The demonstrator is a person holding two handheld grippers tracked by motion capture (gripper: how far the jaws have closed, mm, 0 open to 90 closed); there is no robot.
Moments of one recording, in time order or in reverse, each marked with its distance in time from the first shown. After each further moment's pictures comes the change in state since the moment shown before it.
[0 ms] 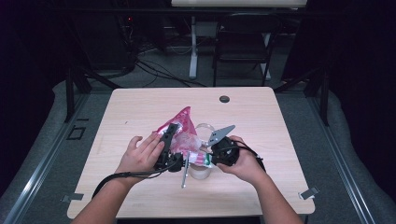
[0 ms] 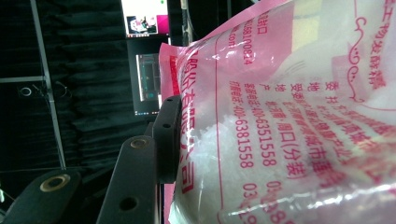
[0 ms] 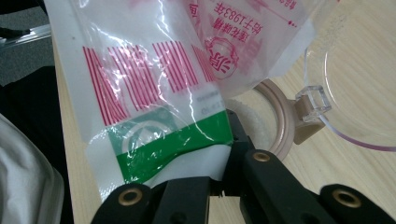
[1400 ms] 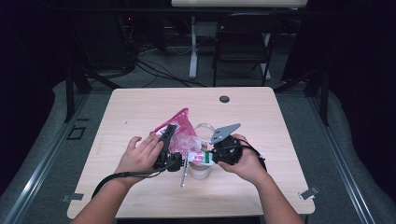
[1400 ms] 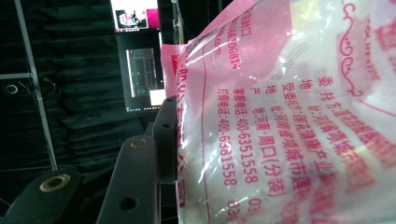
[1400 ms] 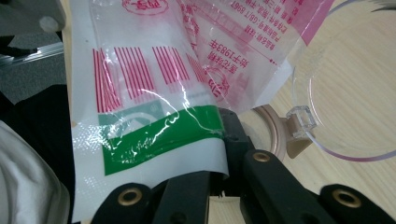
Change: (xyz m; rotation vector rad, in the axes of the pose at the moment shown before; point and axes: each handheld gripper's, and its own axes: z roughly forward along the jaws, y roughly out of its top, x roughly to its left) left arm -0.007 -0.004 0.004 0.023 -0.045 0.005; right arm 0.003 0.003 -0.014 -0.089 0.001 0.008
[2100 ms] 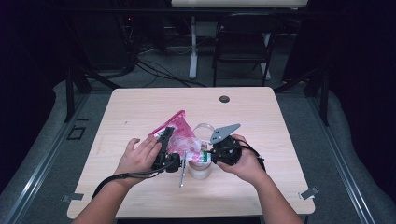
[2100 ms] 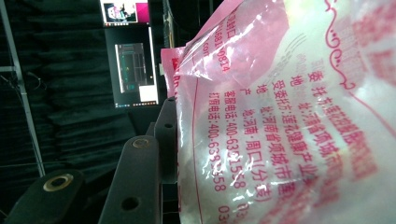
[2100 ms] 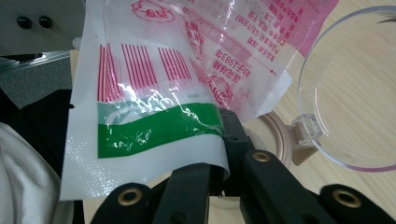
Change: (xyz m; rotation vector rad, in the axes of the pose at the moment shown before) left arm -0.007 -0.005 0.001 0.025 -0.037 -0.007; right arm 0.002 0.002 0.000 -0.011 0.010 -0.008
